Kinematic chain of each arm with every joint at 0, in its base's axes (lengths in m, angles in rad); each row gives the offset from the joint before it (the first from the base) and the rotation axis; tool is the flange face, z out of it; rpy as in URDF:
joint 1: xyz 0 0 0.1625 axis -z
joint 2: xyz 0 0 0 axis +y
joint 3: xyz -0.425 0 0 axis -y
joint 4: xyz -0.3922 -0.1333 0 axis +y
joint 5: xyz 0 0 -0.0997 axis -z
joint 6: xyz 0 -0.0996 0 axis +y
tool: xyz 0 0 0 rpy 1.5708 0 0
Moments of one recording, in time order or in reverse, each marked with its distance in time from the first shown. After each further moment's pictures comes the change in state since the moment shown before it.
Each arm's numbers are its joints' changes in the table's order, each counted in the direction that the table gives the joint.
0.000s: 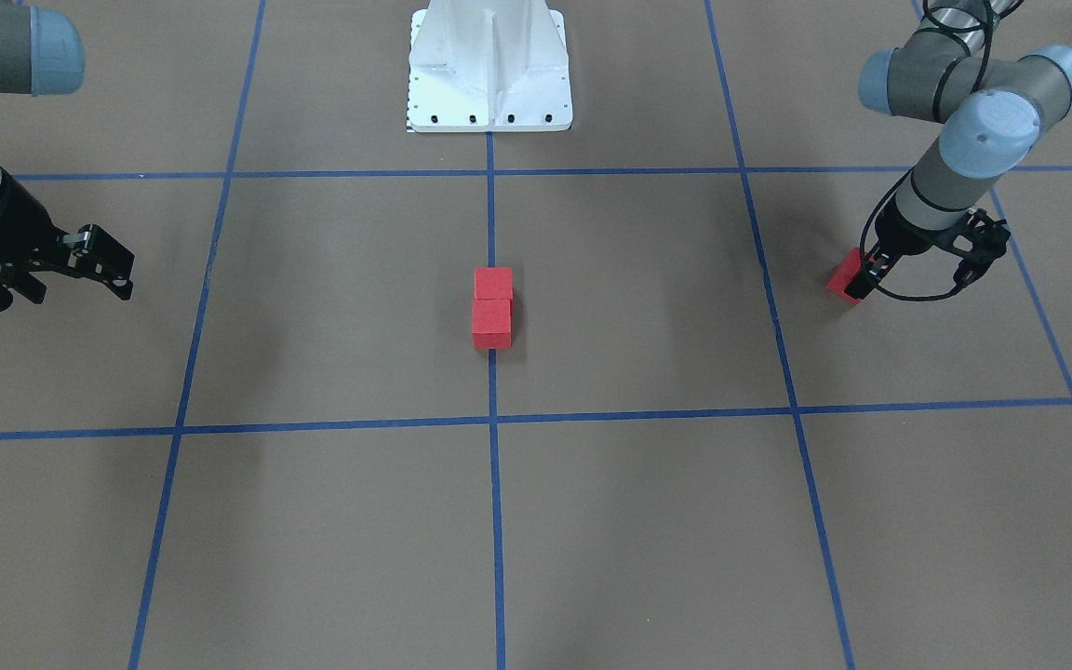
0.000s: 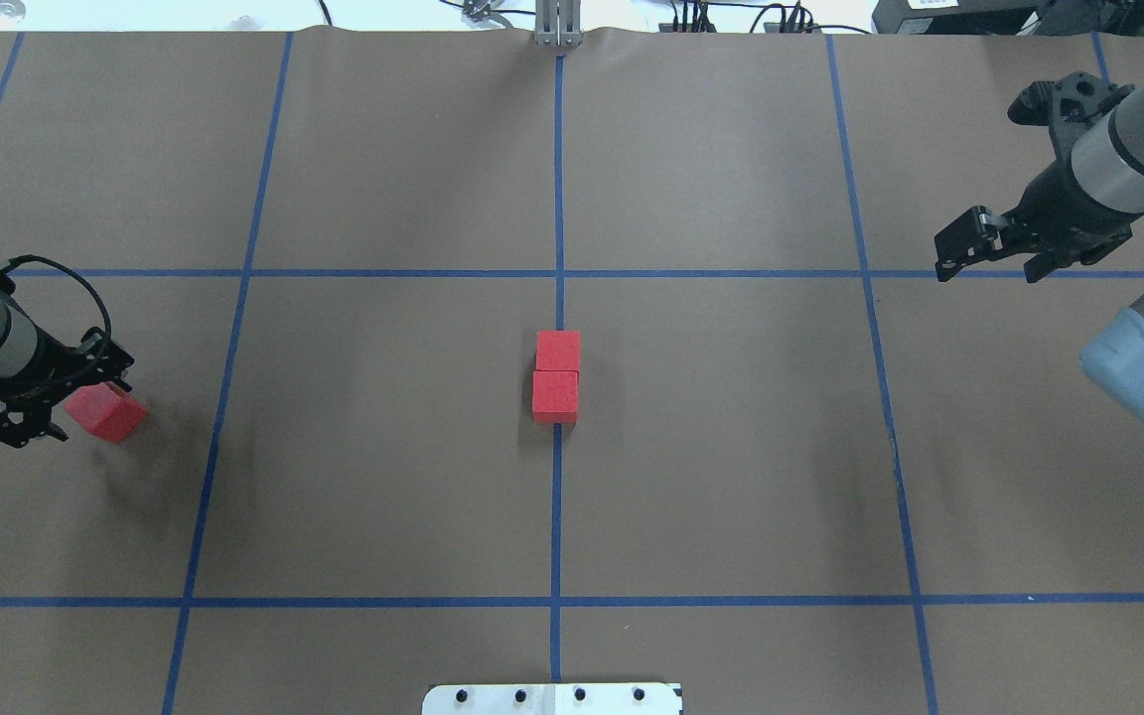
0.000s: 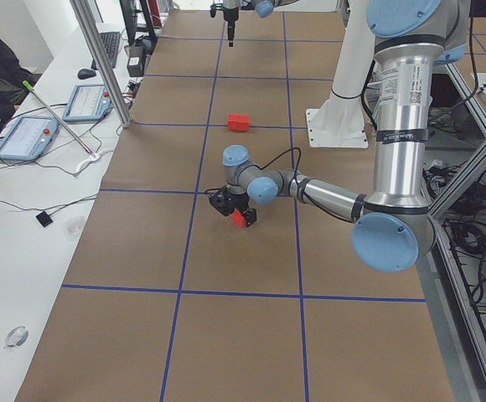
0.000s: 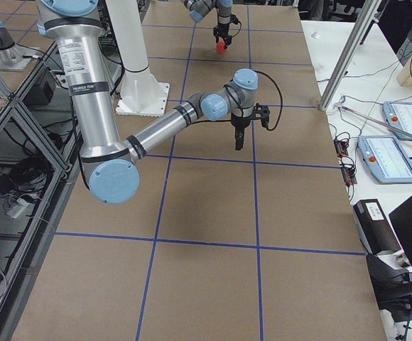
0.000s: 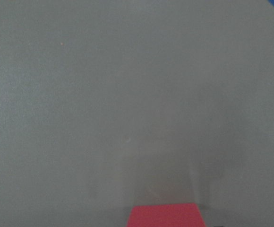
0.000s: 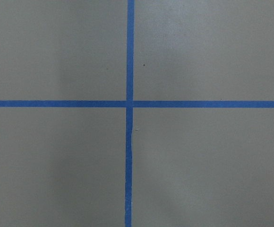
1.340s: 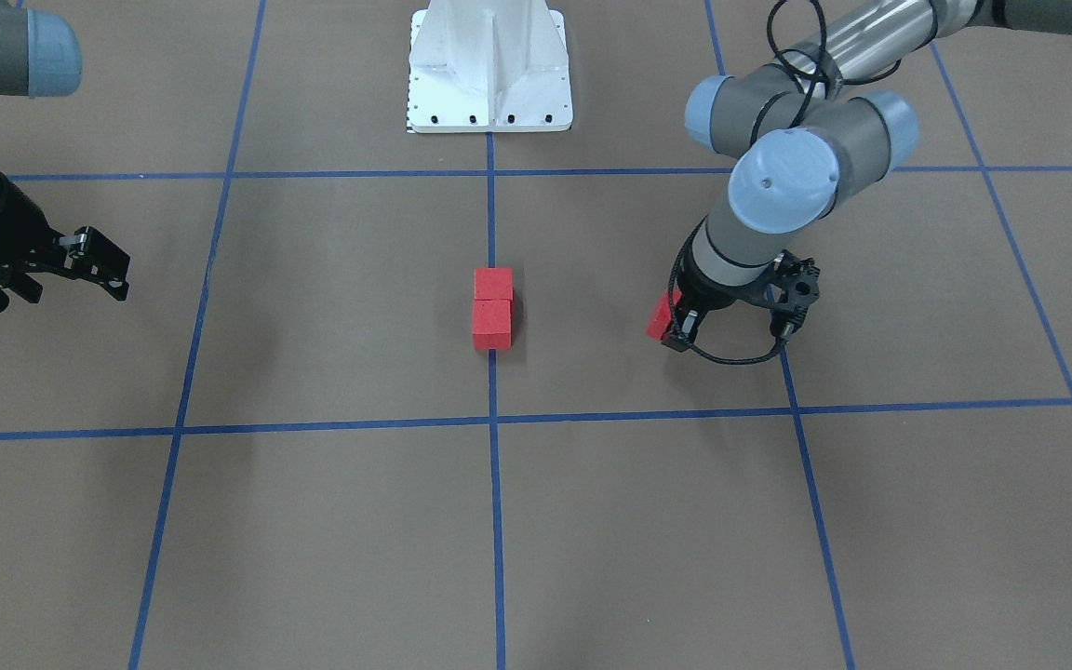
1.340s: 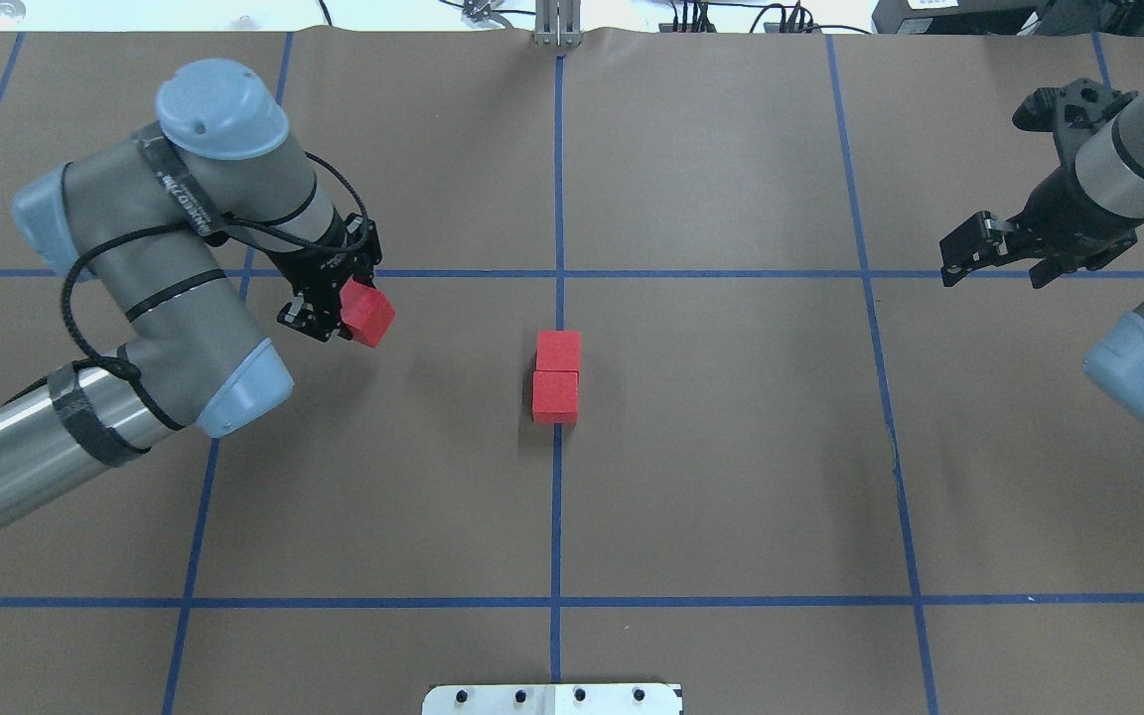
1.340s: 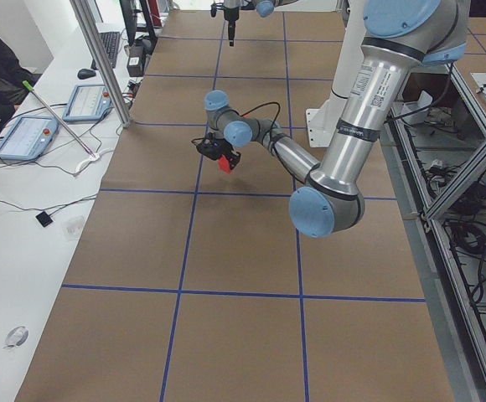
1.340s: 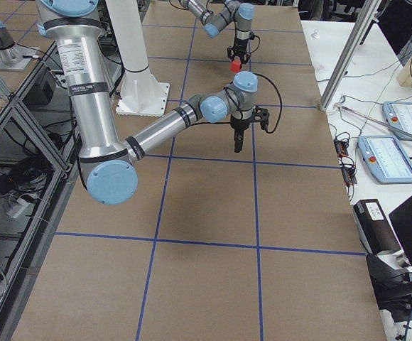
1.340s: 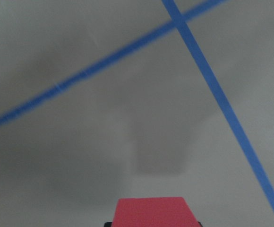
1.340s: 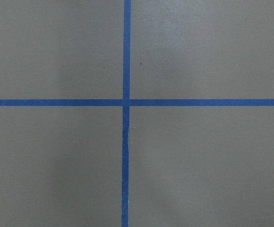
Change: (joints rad) left arm -0.048 0.648 0.225 -0.284 -0.081 0.434; right arm 0.000 0.011 -0.008 0.000 0.001 0.001
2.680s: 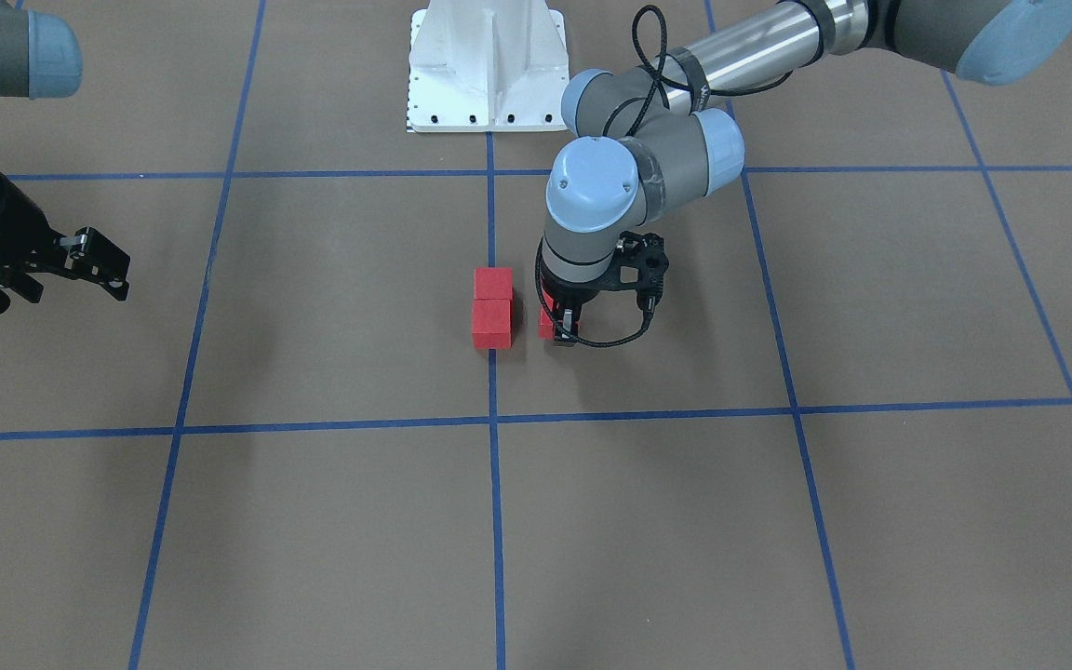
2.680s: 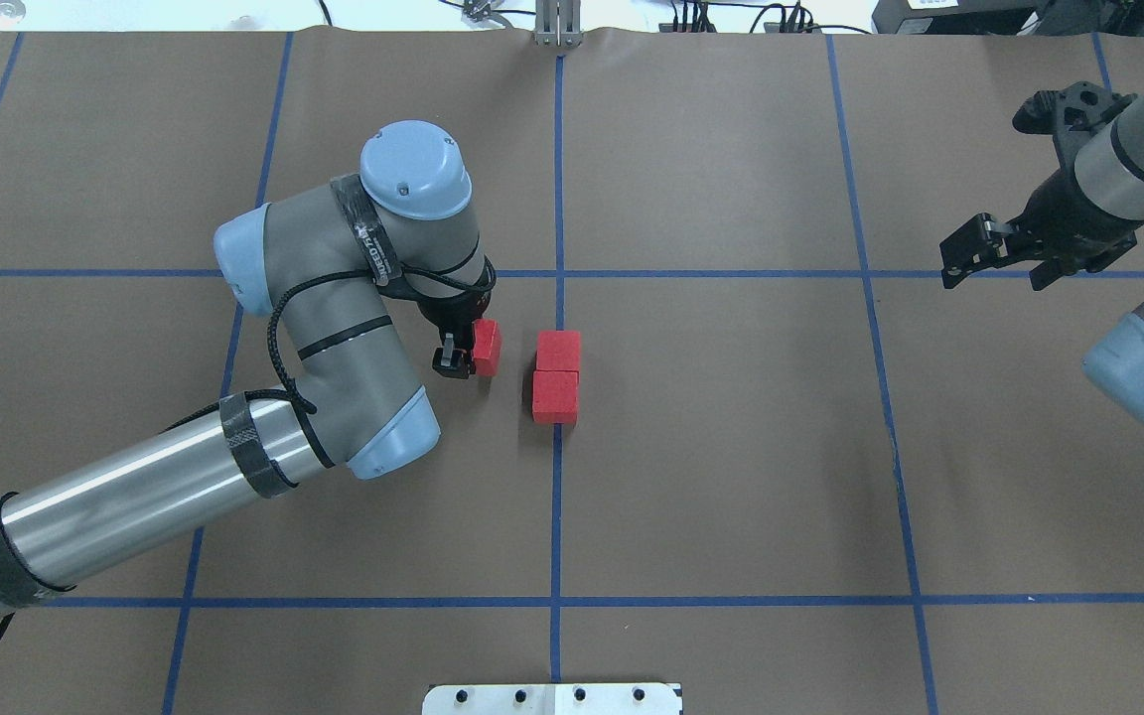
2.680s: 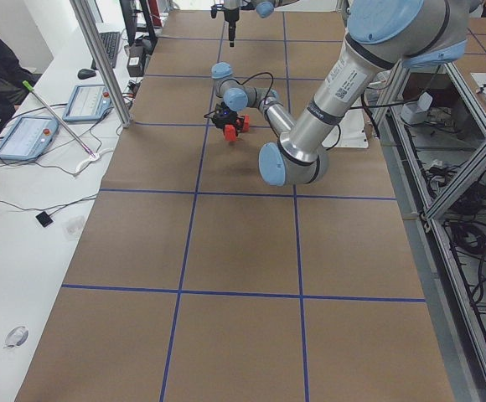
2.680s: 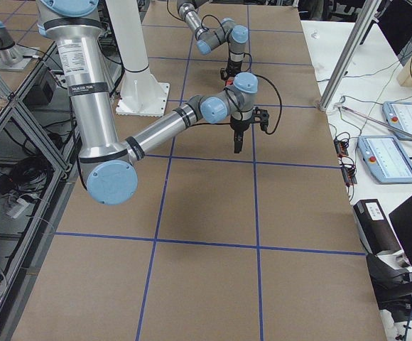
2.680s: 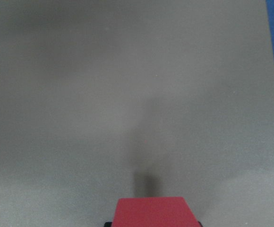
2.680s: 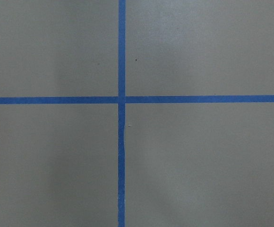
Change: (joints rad) left arm -0.160 0.179 0.139 0.004 0.124 0.418; right arm 0.002 0.001 -0.003 0.000 0.002 -0.001
